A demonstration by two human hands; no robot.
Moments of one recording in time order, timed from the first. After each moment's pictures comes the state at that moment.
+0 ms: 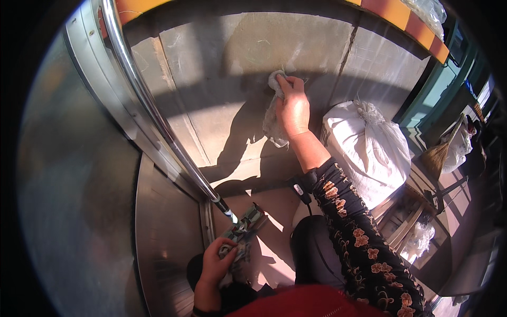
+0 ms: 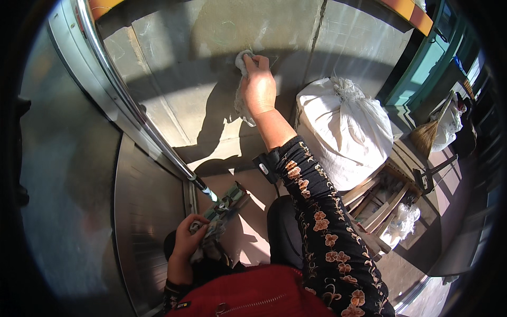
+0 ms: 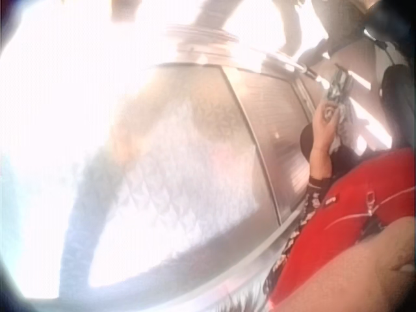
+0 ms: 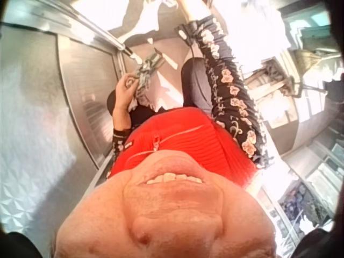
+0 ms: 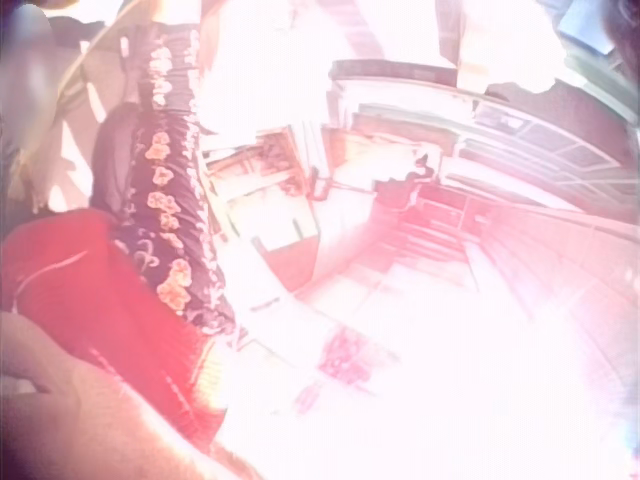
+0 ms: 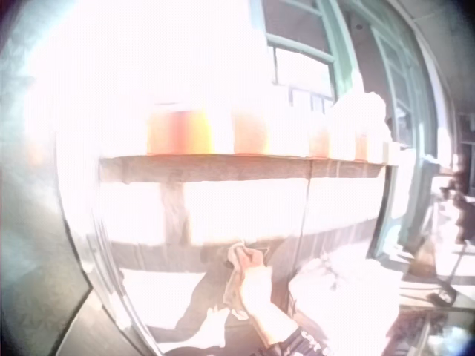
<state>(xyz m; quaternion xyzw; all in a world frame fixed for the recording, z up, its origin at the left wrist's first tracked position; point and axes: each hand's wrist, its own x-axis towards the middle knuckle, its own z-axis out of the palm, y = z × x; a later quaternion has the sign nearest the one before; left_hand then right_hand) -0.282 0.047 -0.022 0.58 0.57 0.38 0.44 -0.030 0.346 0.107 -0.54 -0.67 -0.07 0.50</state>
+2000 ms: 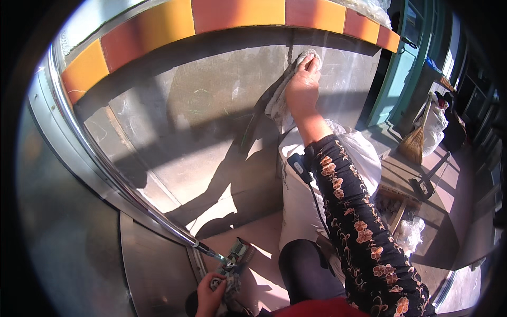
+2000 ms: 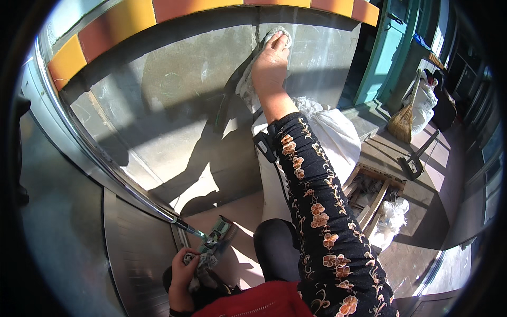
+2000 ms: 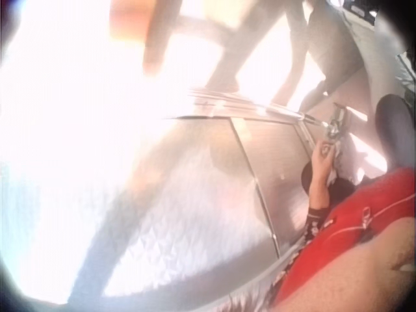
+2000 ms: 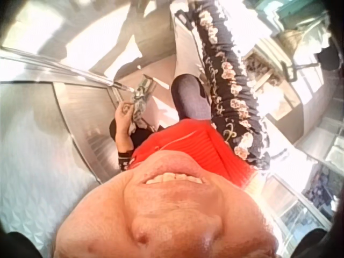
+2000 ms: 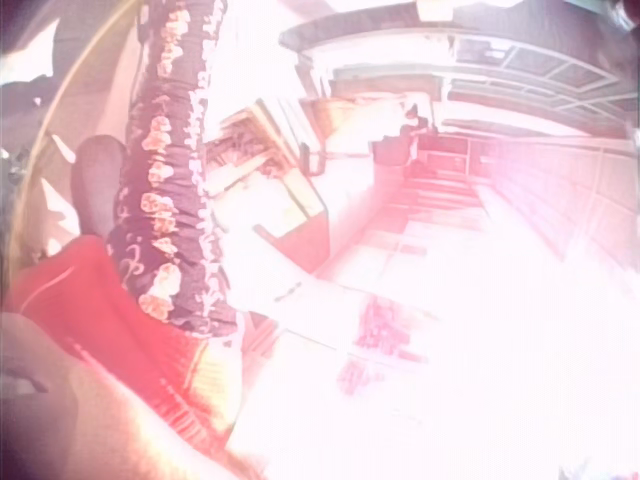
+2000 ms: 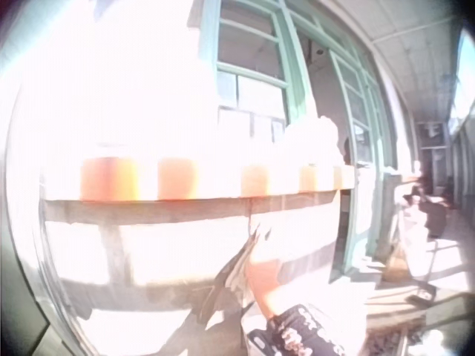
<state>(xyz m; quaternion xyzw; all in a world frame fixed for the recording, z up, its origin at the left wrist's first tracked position) -0.263 0.063 -0.032 0.58 0.58 0.36 0.45 0.120 0.417 0.205 -0.71 -0.46 -0.22 0.48</state>
